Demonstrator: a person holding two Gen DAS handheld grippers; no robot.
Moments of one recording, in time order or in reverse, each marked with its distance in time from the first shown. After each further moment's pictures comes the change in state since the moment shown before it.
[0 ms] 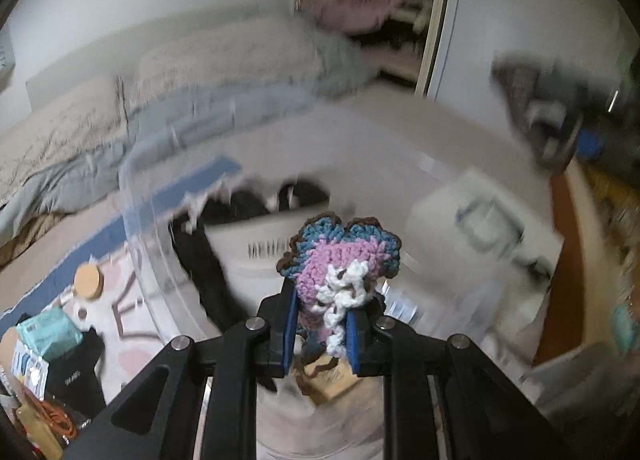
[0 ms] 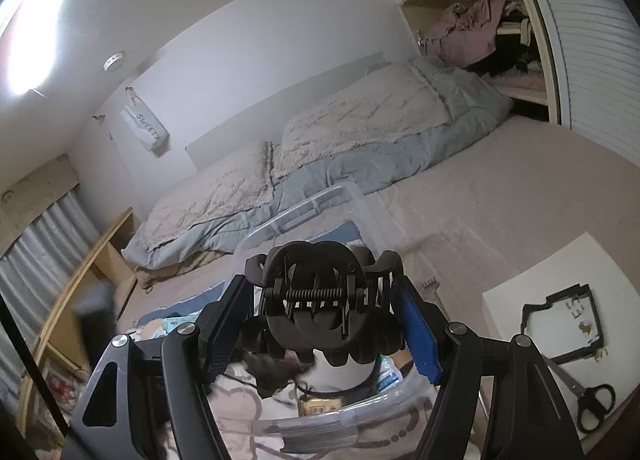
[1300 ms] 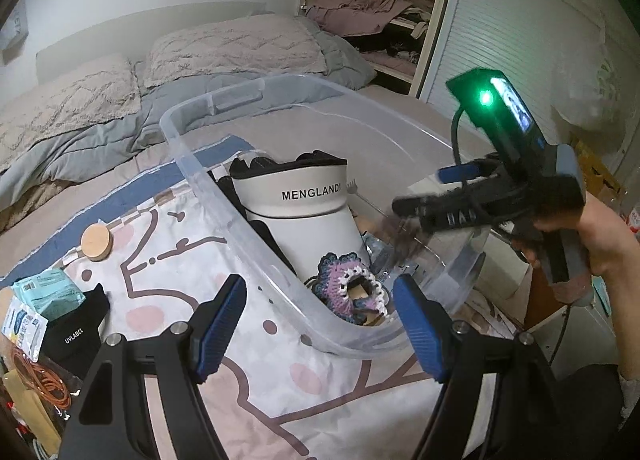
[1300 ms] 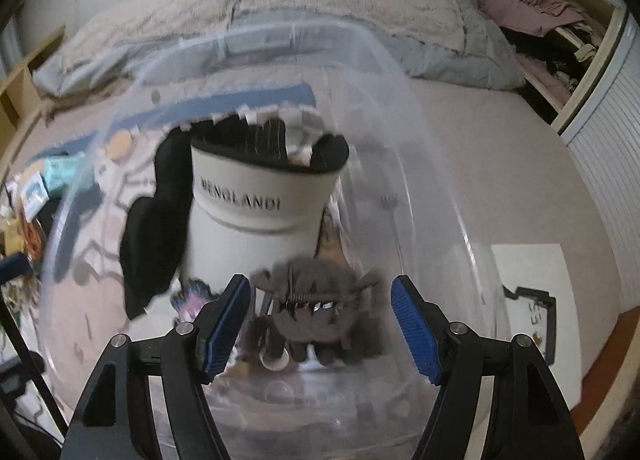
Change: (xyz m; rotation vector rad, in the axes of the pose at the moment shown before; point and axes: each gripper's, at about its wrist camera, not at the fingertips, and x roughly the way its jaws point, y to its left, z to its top) left arm -0.048 0.050 -0.056 -0.055 -0.042 -0.082; right arm 0.130 0.024 -0.059 -0.372 0.492 -0.399
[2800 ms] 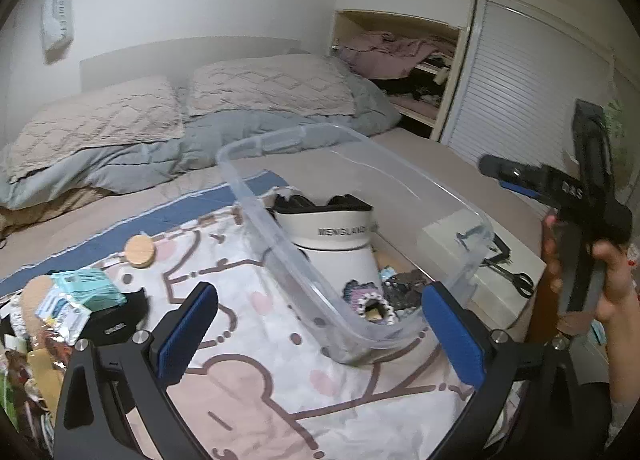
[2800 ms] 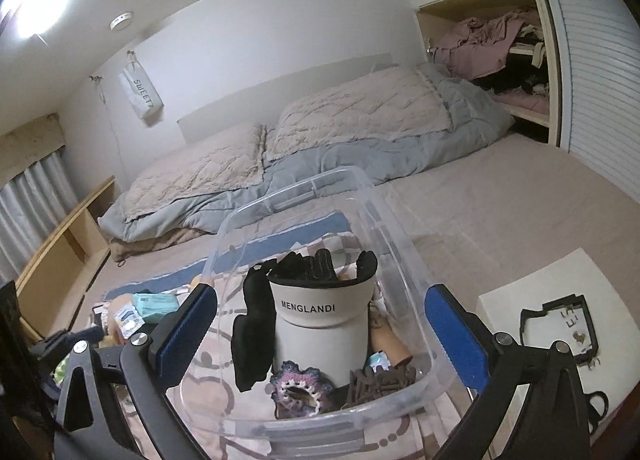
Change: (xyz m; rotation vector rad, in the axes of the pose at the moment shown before) left arm -0.072 0.016 0.000 -0.076 -0.141 0.090; right arm -0.107 -0.038 -0.033 0.279 -0.495 0.267
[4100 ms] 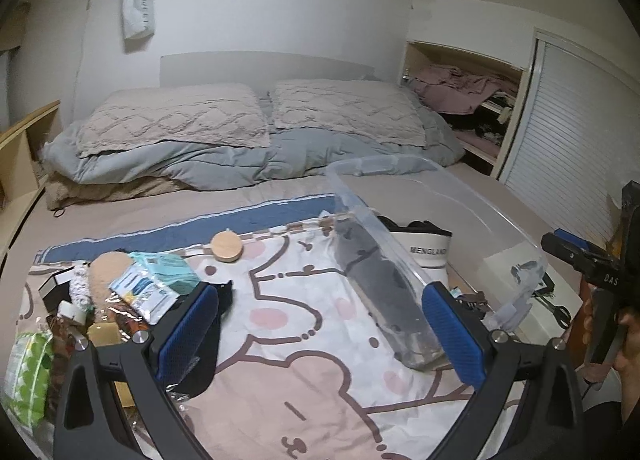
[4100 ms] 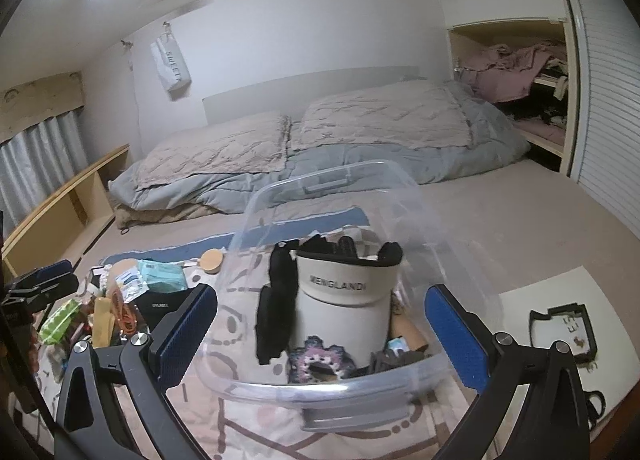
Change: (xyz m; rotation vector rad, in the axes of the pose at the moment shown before) left arm -0.056 0.082 -0.019 -0.130 -0.086 0.188; right arm -0.013 0.050 -0.039 -0.144 -0.013 0.010
